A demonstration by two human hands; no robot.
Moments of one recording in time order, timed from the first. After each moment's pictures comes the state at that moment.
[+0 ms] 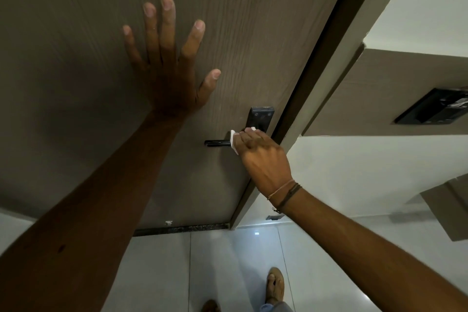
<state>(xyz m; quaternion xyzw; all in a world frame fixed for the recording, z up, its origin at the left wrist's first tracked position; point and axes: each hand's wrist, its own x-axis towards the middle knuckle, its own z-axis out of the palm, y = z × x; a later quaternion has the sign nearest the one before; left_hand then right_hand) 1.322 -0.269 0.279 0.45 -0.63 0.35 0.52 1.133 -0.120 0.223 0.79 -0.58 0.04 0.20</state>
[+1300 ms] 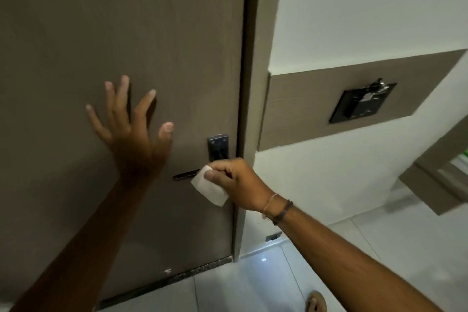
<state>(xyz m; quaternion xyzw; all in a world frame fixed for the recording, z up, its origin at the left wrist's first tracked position) 1.313 -0.186 0.303 0.45 -0.72 0.15 0.51 1.113 -0.083 0.271 0.68 -0.51 0.39 -0.36</state>
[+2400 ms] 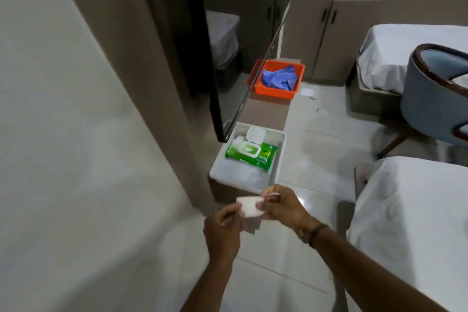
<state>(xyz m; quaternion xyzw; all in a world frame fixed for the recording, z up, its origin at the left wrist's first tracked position) 0.294 0.044 0.114 0.37 -0.68 -0.63 0.08 0.189 0.191 0.115 0.02 -0.72 0.64 -0.26</state>
